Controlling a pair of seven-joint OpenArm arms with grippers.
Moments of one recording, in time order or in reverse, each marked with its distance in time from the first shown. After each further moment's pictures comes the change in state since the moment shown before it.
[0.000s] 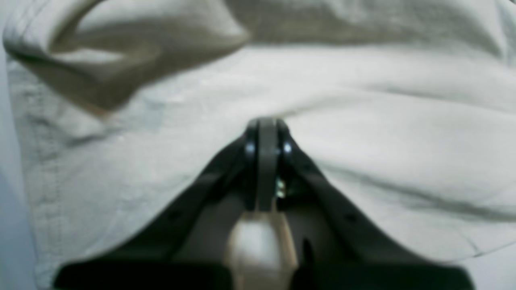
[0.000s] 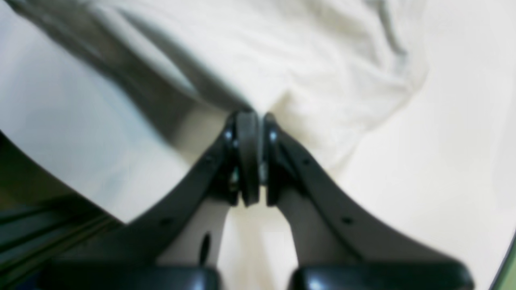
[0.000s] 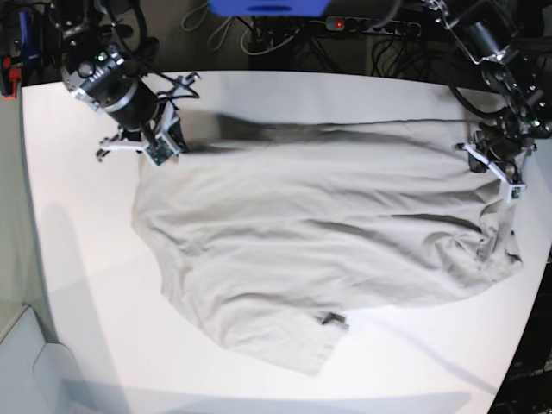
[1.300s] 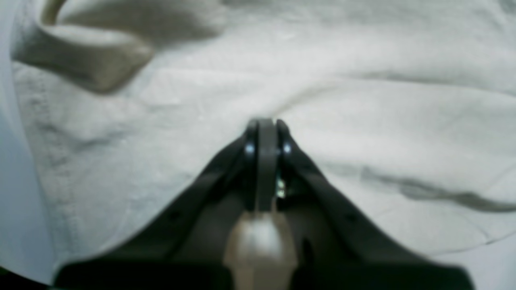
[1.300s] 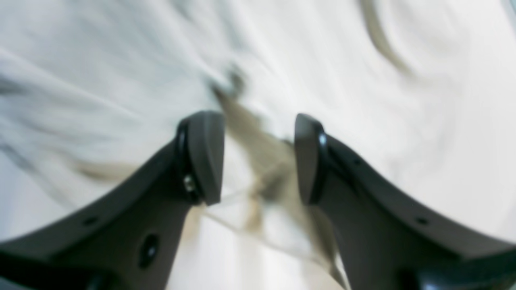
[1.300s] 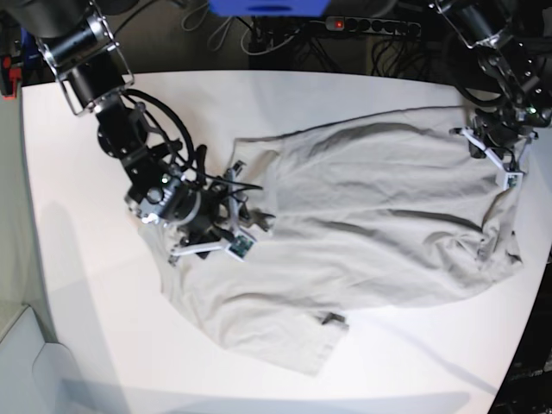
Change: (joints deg) left arm 3.8 1.9 0.0 6.6 1.6 0.0 2.4; right arm 35.5 -4.2 -21.1 -25.5 -0.4 4.8 -6.3
